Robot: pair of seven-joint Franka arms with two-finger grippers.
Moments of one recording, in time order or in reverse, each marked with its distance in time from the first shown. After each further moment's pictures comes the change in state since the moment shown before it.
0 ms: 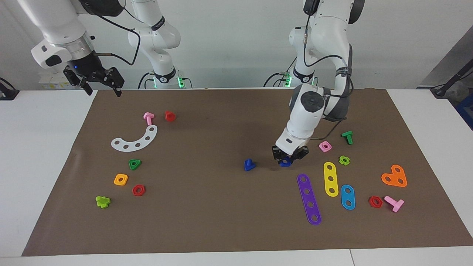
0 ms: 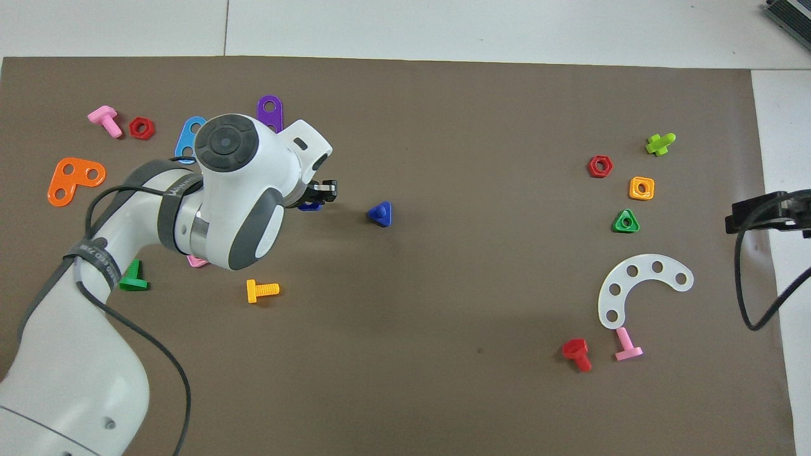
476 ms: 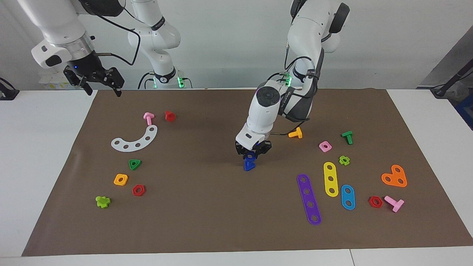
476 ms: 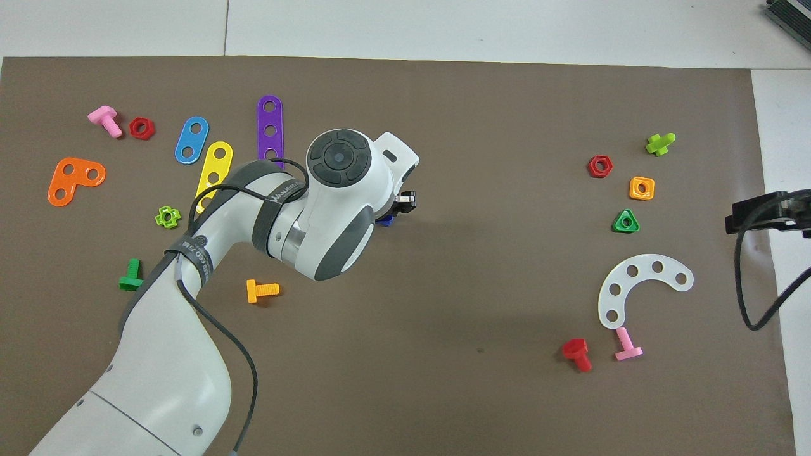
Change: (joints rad) left arm -0.147 0.104 0.002 0.138 -0.016 -0.028 -0.160; right arm 0.000 0.000 0.000 0.000 0.000 0.000 0.000
